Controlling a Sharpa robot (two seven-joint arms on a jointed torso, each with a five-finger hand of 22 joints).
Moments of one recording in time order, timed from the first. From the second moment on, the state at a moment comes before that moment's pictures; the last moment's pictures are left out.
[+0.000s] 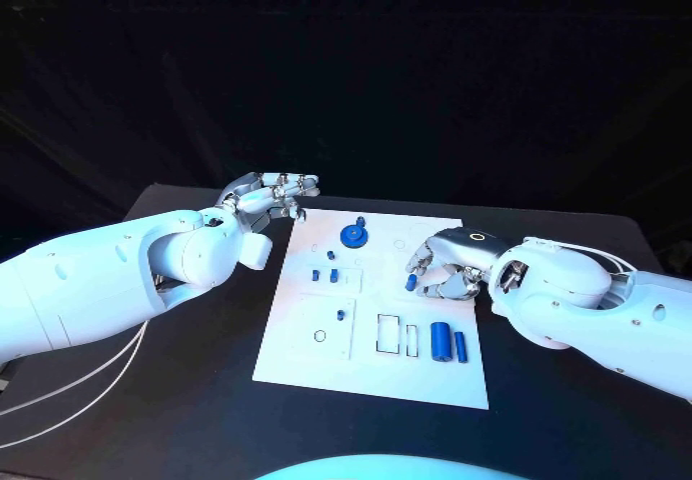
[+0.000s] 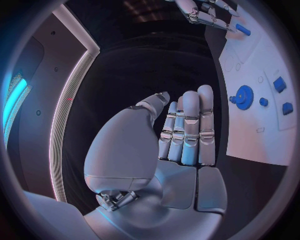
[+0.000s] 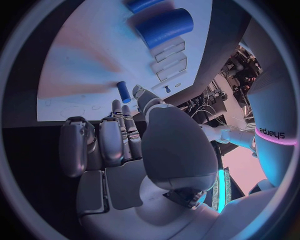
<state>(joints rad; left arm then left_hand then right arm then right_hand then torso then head) 1.18 -0.92 0.02 1.52 0.03 -0.26 0.27 1.37 -0.14 0.36 0.08 0.27 1.05 0.18 0.10 0.12 1.14 0.10 0.21 0.14 1.21 0.02 0.98 0.46 0.17 1.10 0.11 0.84 0.70 1.22 -0.84 -0.10 1.67 -1.65 -0.19 -0.17 1.36 -0.16 0.27 0.07 0.19 1.01 0.11 0.07 0.08 1.05 0.10 0.14 0.11 1.47 0.01 1.27 1.15 0.05 1.46 0.12 1.32 1.31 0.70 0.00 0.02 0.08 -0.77</state>
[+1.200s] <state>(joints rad) 1.18 -0.92 0.01 1.51 0.03 -0.26 0.27 1.37 -0.14 0.36 0.08 0.27 1.05 0.18 0.10 0.12 1.14 0.10 0.21 0.14 1.21 0.02 0.98 0.46 0.17 1.10 0.11 0.84 0.70 1.20 -0.78 -0.11 1.63 -1.76 -0.18 -0.26 1.41 -0.10 0.34 0.08 0.18 1.06 0.12 0.08 0.09 1.11 0.07 0.16 0.12 1.47 0.00 1.27 1.15 0.05 1.47 0.10 1.35 1.31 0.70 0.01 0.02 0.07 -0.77</state>
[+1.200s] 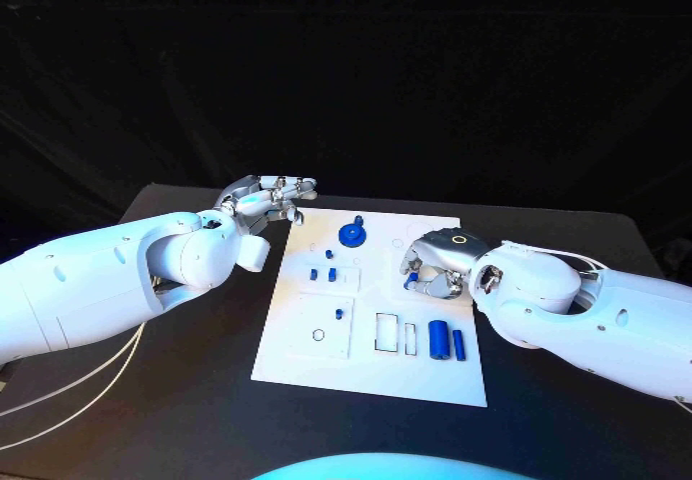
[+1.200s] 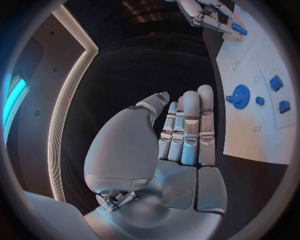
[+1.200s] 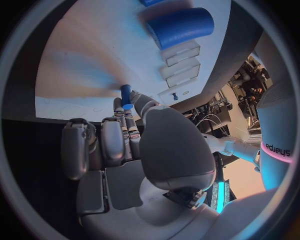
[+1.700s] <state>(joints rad) 1.18 -0.92 0.01 1.51 0.03 -0.26 0.26 1.37 -0.14 0.36 0.08 0.27 1.05 0.18 0.10 0.12 1.13 0.11 0.21 0.14 1.21 0.02 0.98 0.46 0.17 1.10 0.11 0.83 0.70 1.20 -0.78 -0.11 1.64 -1.77 -0.18 -0.26 1.41 -0.10 0.36 0.07 0.17 1.09 0.12 0.09 0.10 1.15 0.06 0.17 0.12 1.47 -0.01 1.28 1.15 0.05 1.46 0.09 1.37 1.31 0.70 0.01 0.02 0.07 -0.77</state>
